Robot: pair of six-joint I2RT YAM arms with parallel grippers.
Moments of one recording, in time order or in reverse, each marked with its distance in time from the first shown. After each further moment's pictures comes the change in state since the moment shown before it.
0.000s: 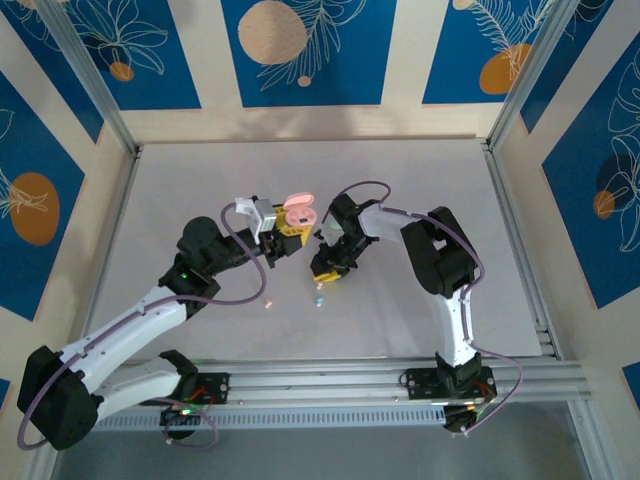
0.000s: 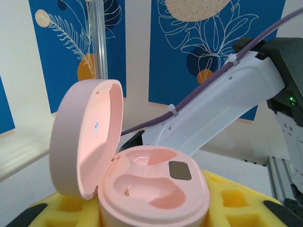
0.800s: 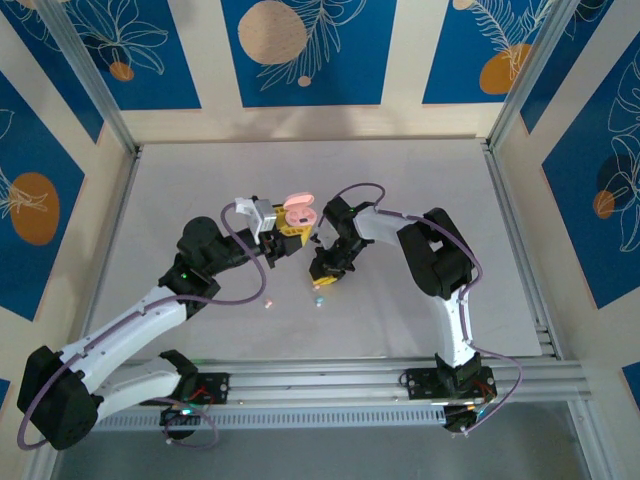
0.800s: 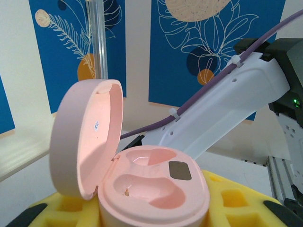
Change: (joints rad) left arm 0.000 0.000 0.000 0.000 0.000 0.000; right arm 0.036 0.003 0.004 -0.002 0.048 0.052
